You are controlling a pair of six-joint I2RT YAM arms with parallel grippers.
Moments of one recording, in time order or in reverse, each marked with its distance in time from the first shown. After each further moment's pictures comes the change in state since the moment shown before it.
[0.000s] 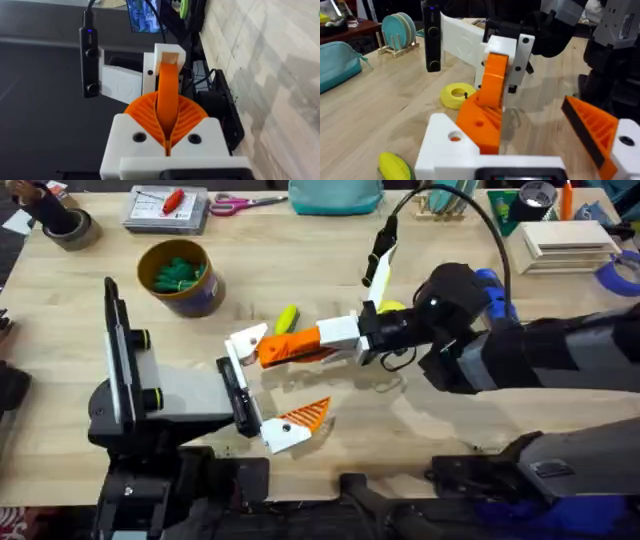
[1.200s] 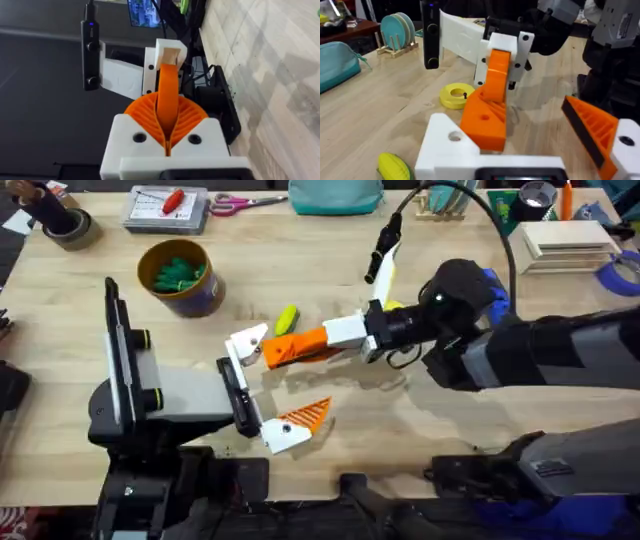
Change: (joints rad) left arm 0.000 0.000 0.000 0.000 0.001 0.000; right arm -0.036 -0.006 0.000 -0.008 -0.067 -0.026
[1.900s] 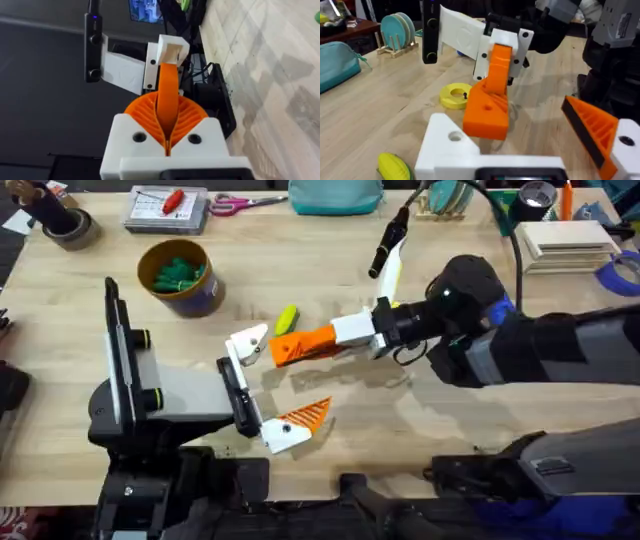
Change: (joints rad) left arm 0.000 0.000 0.000 0.000 0.000 0.000; right arm -0.045 0.000 0.000 0.013 -0.062 -0.032
